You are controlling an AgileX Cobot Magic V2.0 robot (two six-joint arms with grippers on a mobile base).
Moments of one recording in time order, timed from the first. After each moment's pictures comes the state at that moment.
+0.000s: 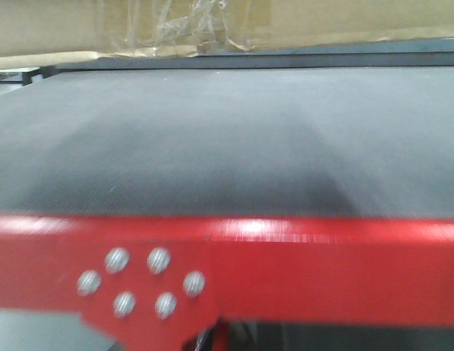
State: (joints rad) left arm -0.44 1.29 -1.67 0.28 1.06 -0.36; right arm 0.34 1.32 -1.74 0.17 1.10 0.03
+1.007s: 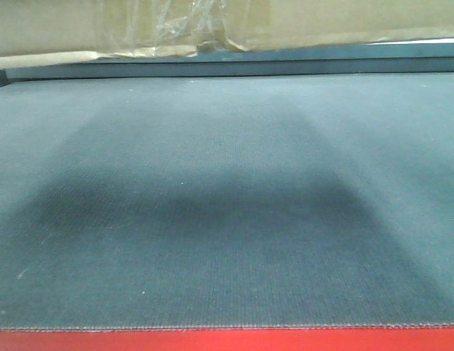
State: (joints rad) left arm -0.44 1.29 -1.67 0.28 1.06 -0.36; right arm 0.34 1.32 -1.74 0.17 1.10 0.03
